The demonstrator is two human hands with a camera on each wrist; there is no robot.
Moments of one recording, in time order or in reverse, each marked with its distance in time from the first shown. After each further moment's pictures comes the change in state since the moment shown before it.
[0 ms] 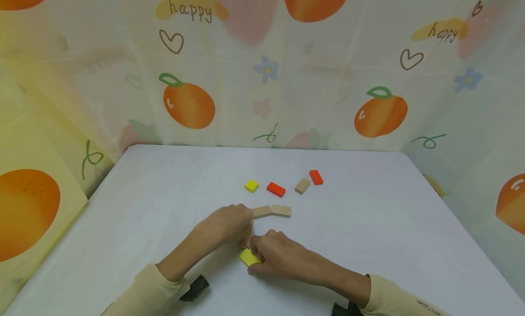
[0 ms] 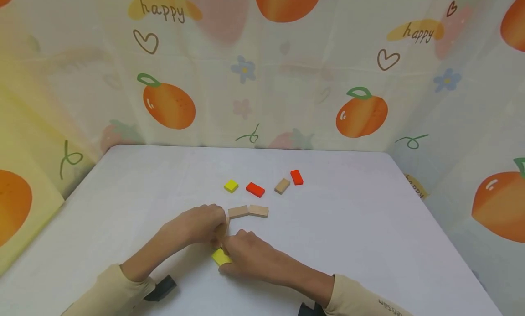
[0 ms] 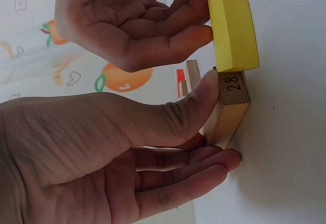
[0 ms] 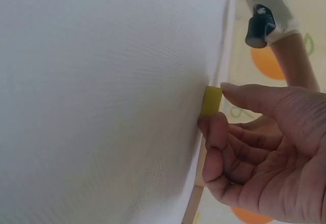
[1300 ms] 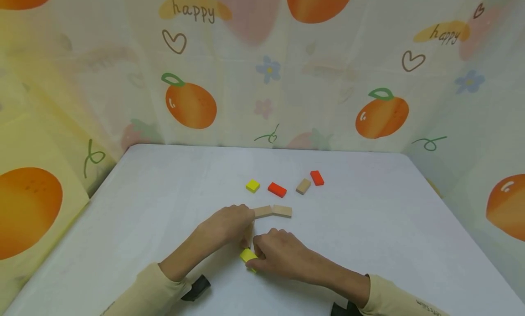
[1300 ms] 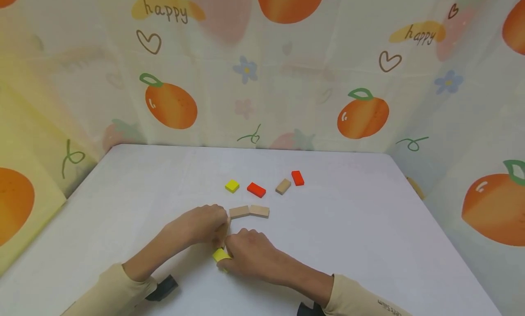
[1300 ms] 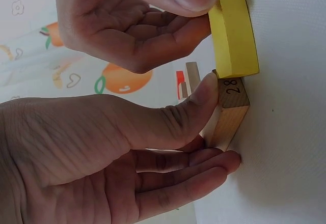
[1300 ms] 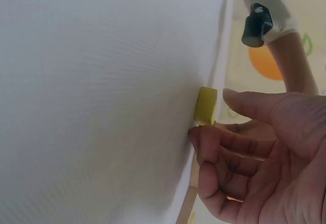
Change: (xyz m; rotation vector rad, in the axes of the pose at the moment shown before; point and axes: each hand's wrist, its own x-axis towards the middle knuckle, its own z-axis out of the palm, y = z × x) left_hand -0.002 0.002 0.001 0.016 0.005 -0.005; right_hand -0.001 -0.003 0.001 -0.064 0.066 0.037
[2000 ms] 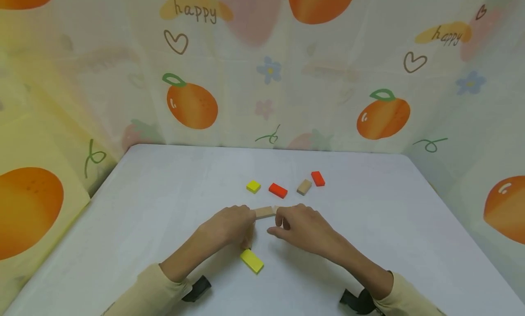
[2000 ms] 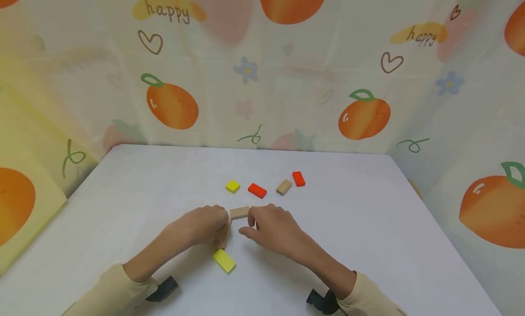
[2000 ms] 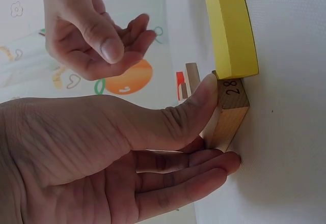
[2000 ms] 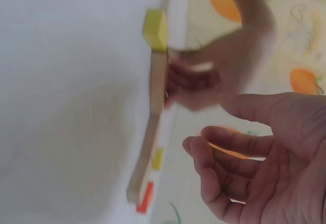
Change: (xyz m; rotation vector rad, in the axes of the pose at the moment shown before) left_hand 0.001 0.000 0.001 0.030 0.003 -0.001; right_hand -0.005 0.026 -0.048 0.060 0.152 0.141
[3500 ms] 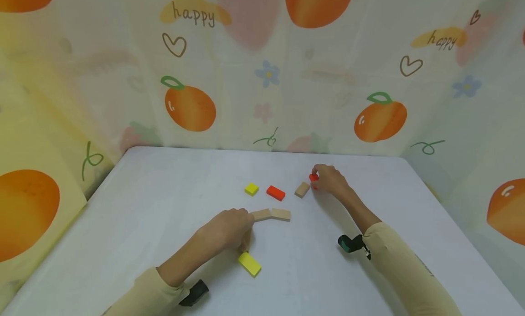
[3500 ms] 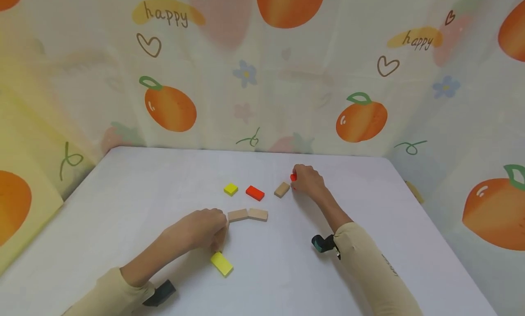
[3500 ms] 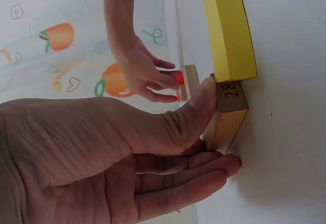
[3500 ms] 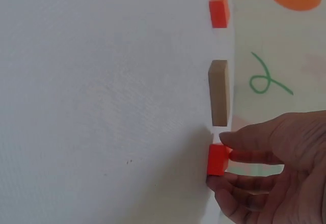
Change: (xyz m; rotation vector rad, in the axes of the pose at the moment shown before) left_hand 0.001 0.004 0.004 0.066 -0.006 -0.033; right_hand 0.101 0.146 -0.047 -0.091 0.060 0.276
